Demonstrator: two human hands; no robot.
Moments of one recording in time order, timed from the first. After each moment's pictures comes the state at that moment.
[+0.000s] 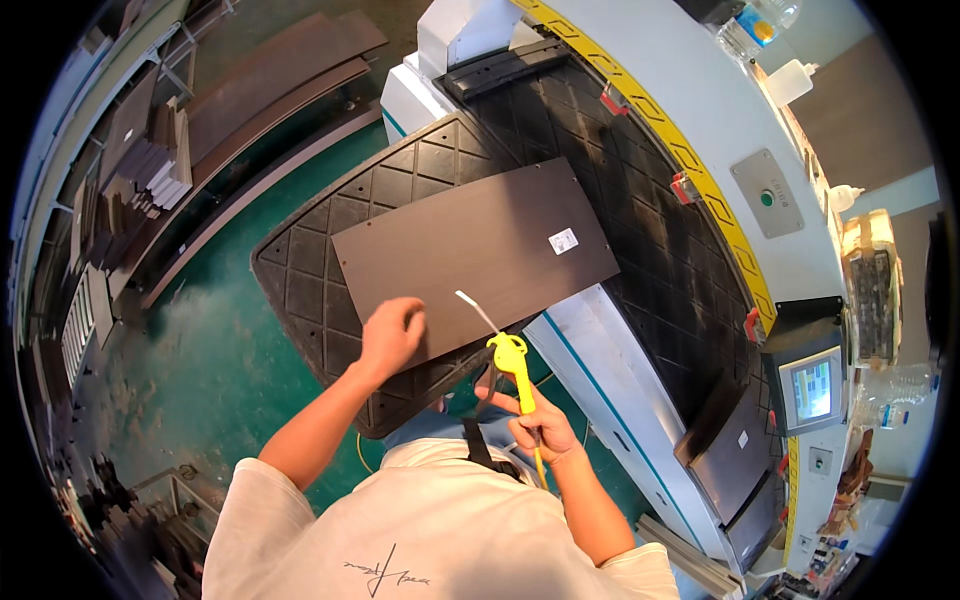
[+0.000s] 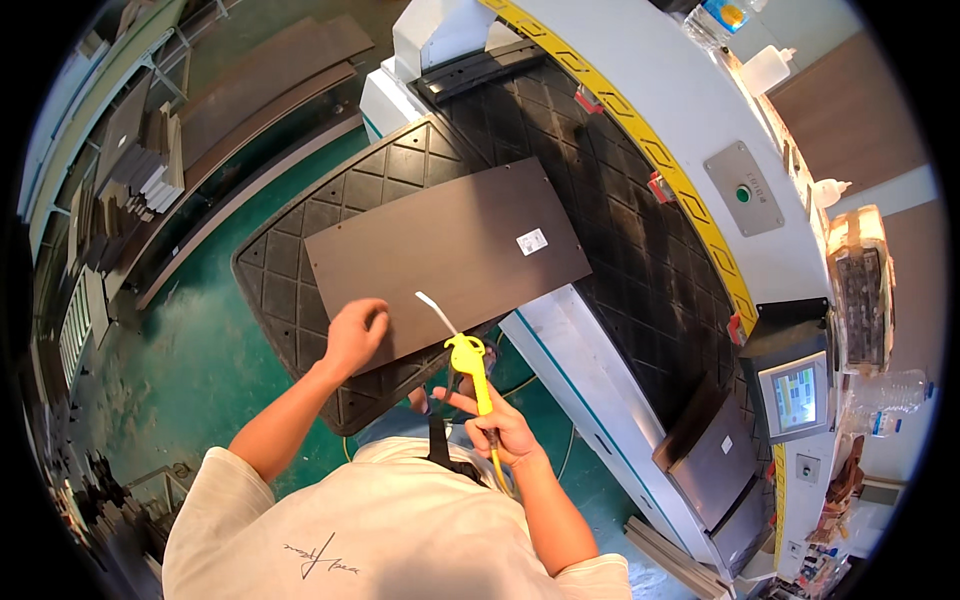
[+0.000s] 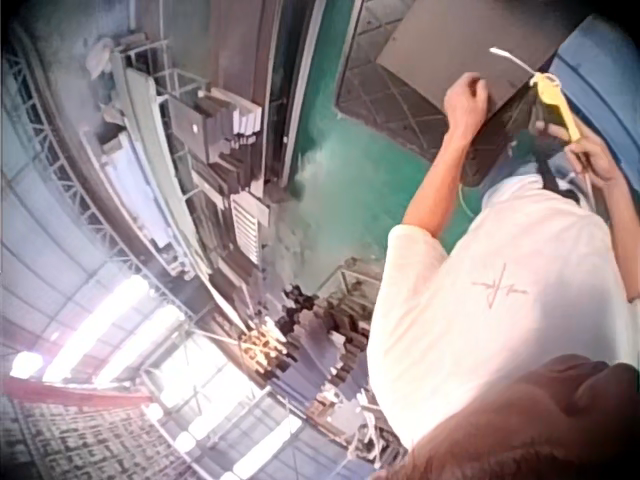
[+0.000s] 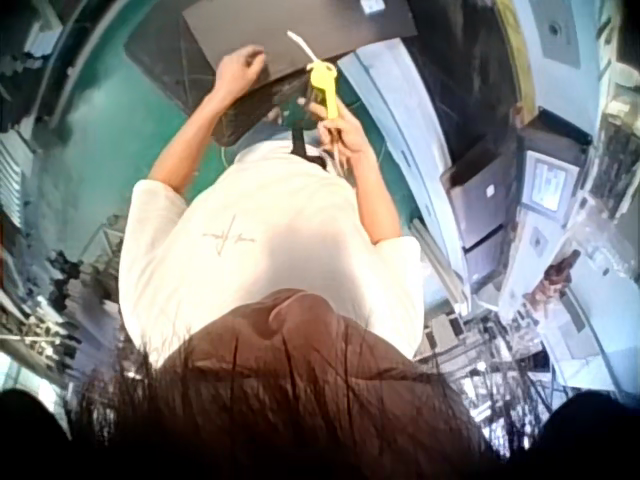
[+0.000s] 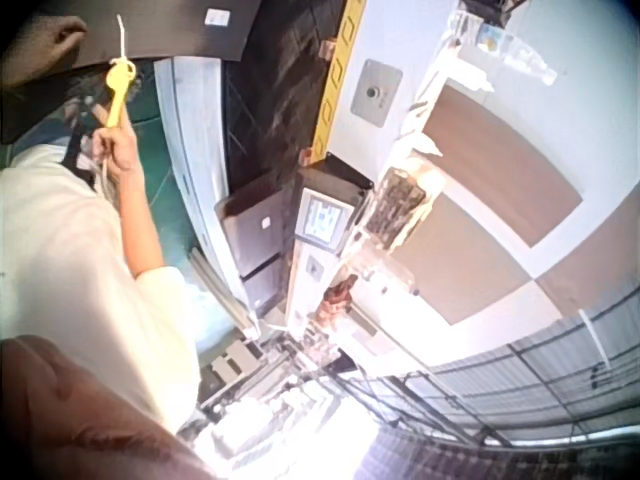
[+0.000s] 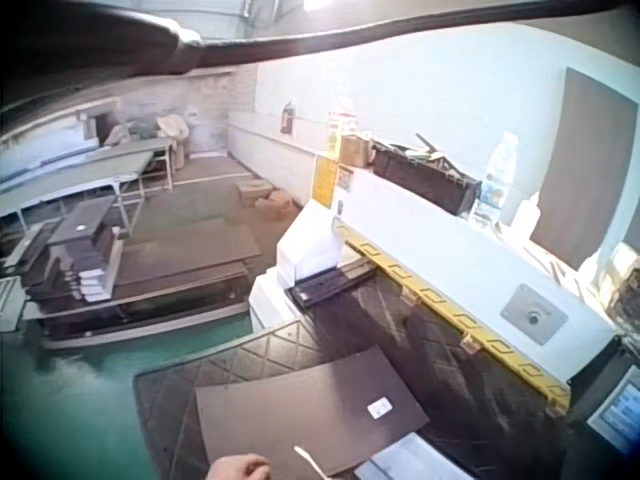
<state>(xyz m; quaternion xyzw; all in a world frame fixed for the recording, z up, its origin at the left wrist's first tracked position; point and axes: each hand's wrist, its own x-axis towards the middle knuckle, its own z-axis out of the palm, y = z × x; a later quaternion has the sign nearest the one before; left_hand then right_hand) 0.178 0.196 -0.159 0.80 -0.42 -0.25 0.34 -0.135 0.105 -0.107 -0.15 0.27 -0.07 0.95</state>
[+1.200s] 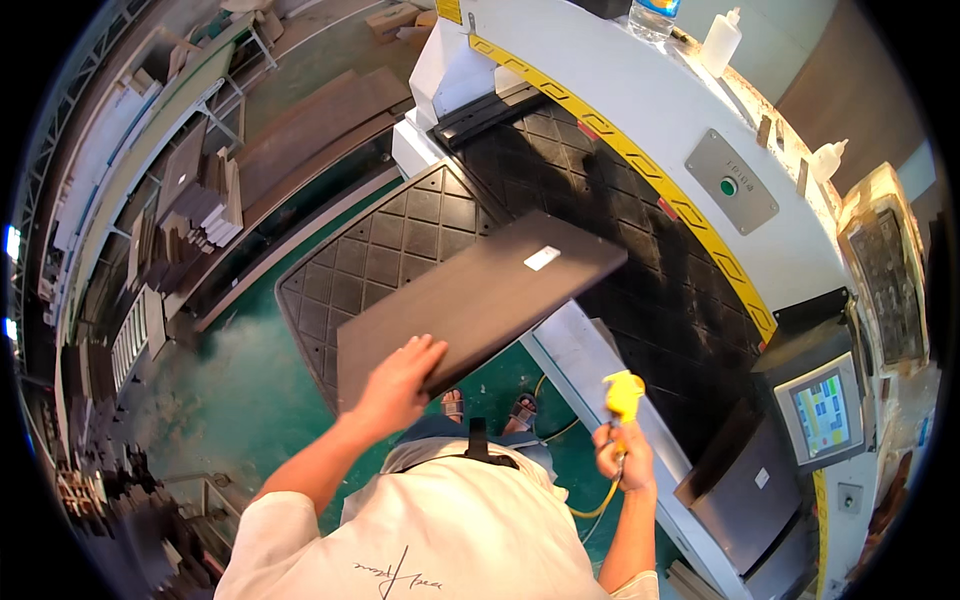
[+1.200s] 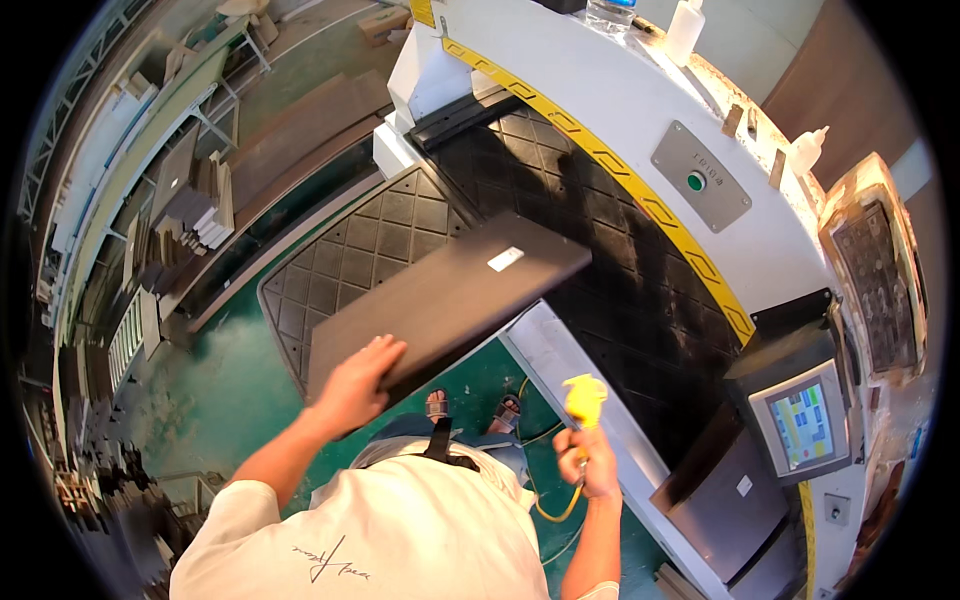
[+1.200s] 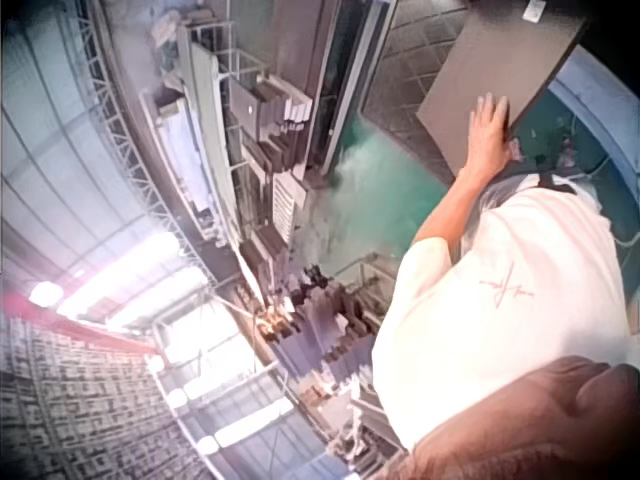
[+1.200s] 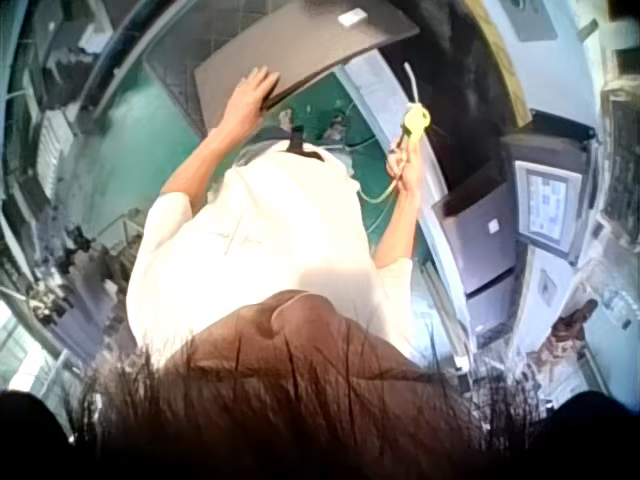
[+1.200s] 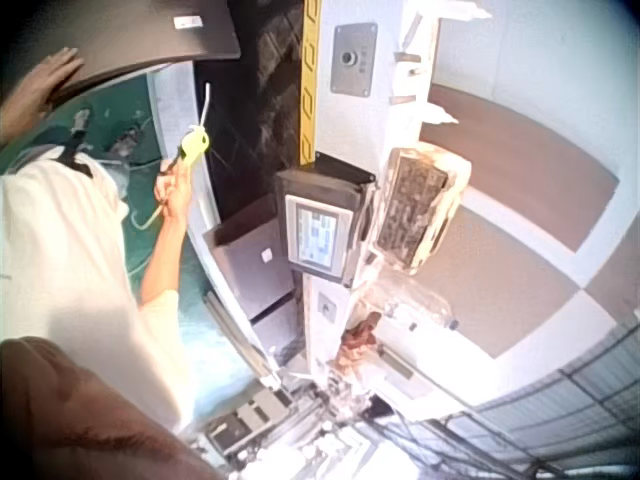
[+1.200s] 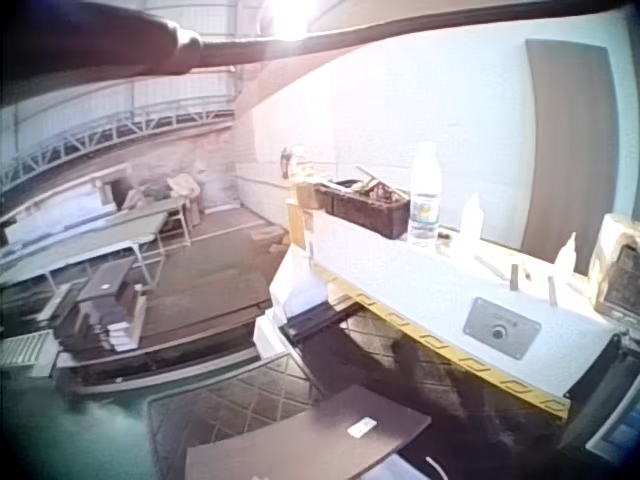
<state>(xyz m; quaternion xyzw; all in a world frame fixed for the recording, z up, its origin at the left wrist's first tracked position) 0.065 0.179 -0.035 0.77 -0.58 -0.21 0.20 -0.355 0.006 -0.140 -0.35 0.35 -0.17 0.85</state>
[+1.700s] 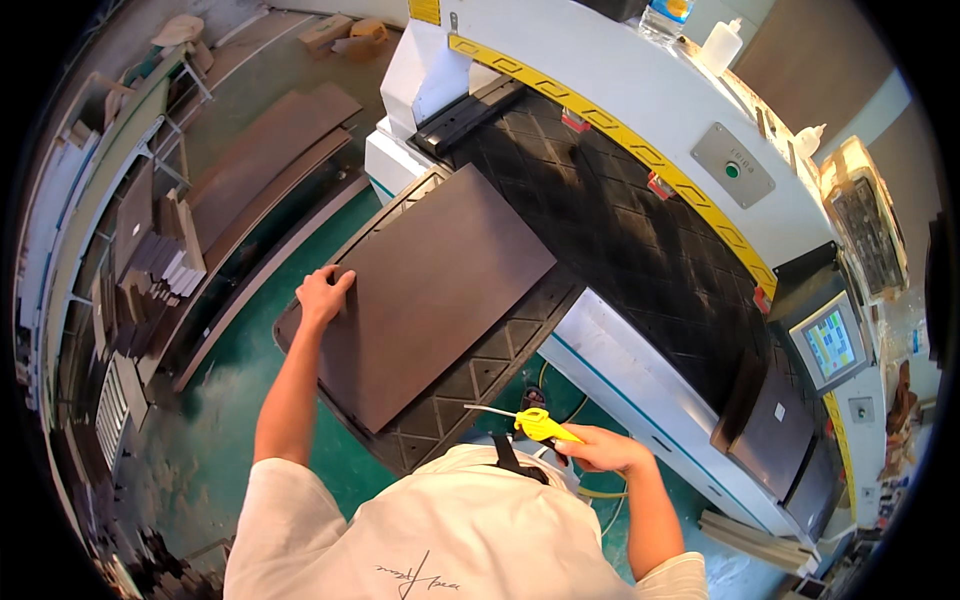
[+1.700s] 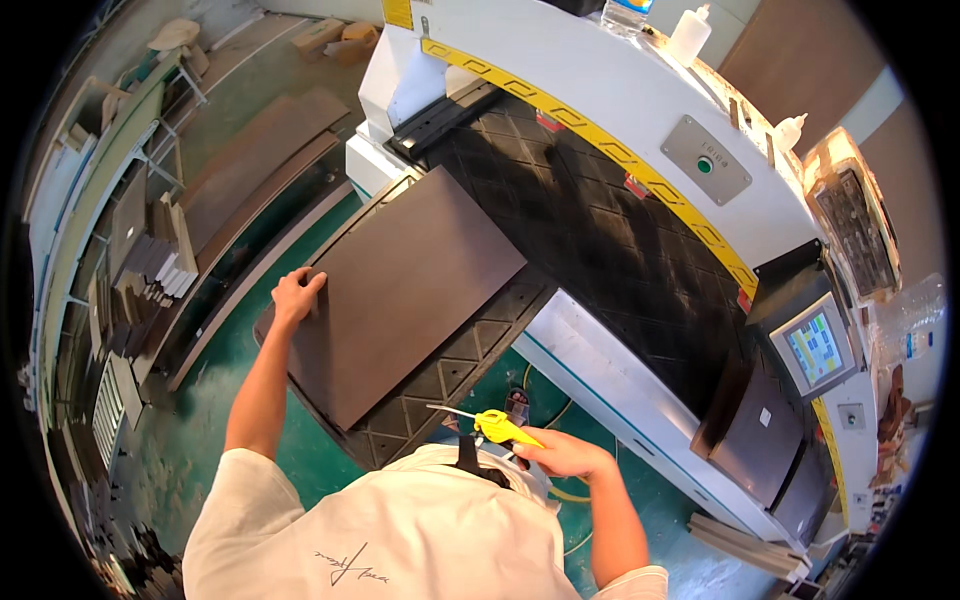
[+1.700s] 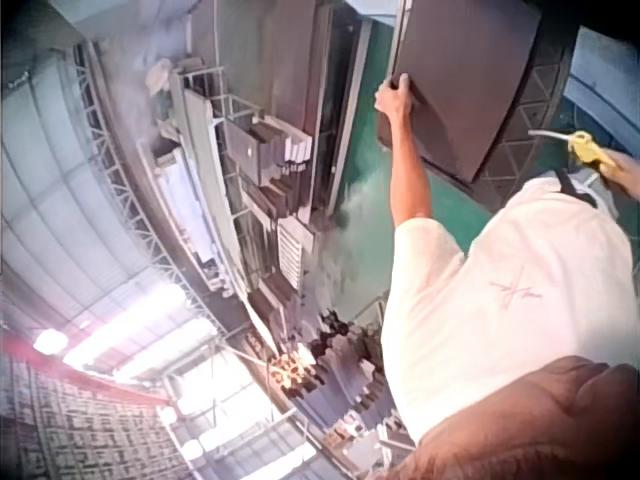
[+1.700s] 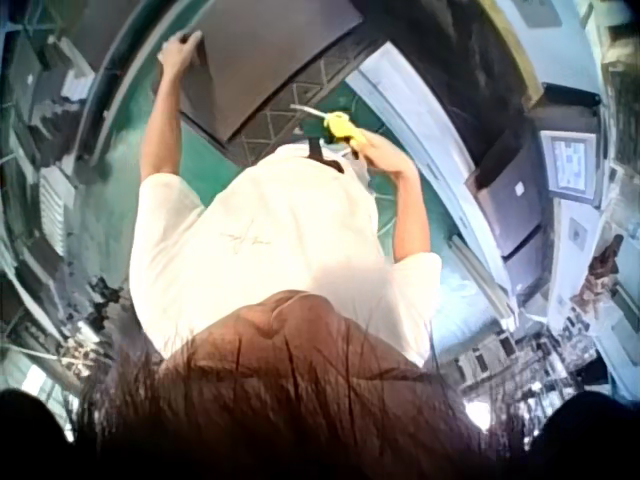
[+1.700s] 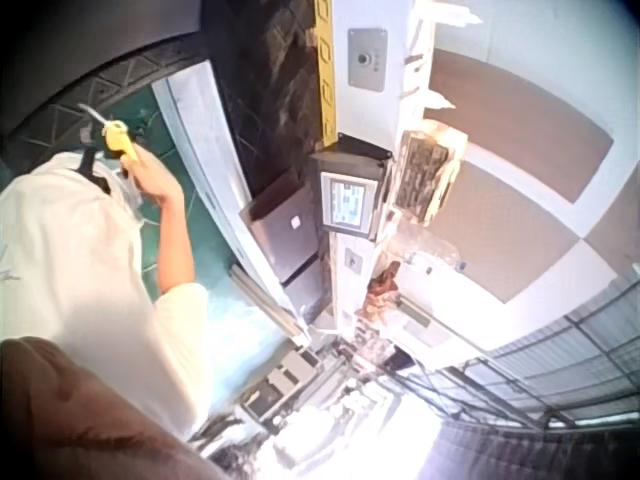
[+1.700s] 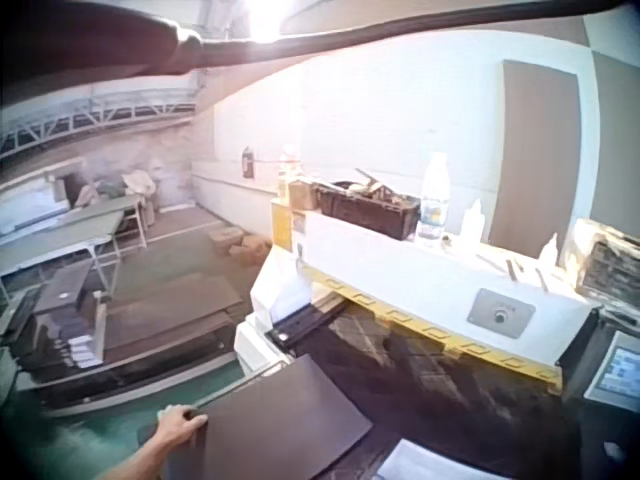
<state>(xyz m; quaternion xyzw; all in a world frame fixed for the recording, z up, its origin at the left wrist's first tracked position) 0.398 0.145 -0.163 0.91 -0.34 -0.10 0.22 -0.181 0.069 -0.054 -0.52 0.36 0.20 0.75</state>
